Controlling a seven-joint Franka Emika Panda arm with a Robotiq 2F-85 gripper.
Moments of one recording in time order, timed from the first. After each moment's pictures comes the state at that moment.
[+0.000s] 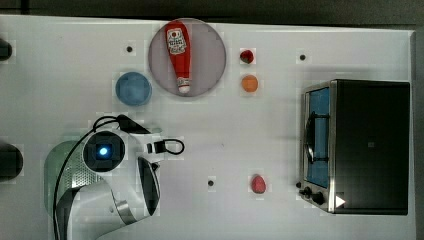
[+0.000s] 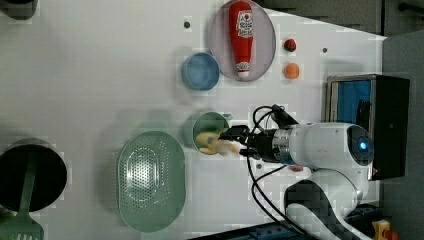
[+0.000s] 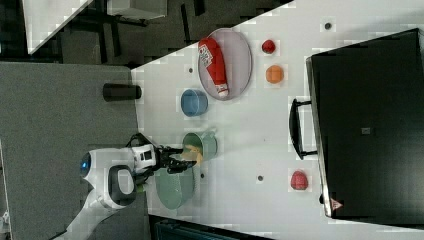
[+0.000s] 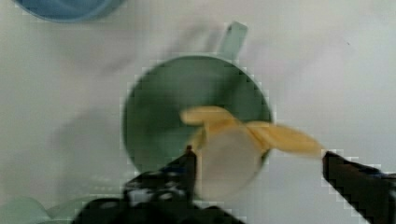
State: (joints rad) arm 0.07 0.12 0.37 -2.40 0.08 0.90 0.16
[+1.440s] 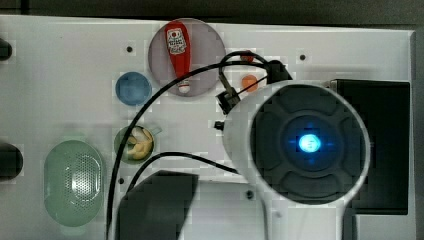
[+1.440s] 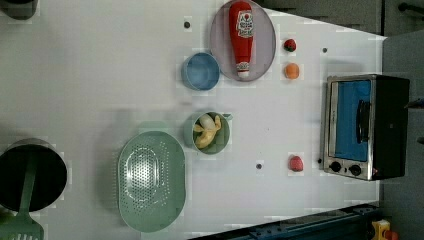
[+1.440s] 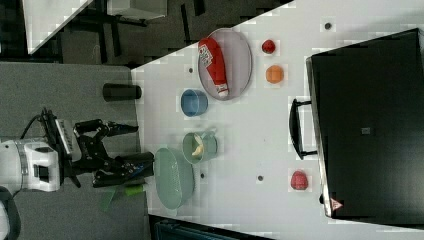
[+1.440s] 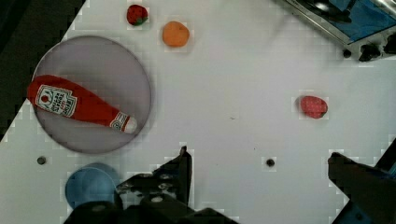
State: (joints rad) arm 0.02 -0.21 -0.09 -1.87 -0.02 0.11 0.16
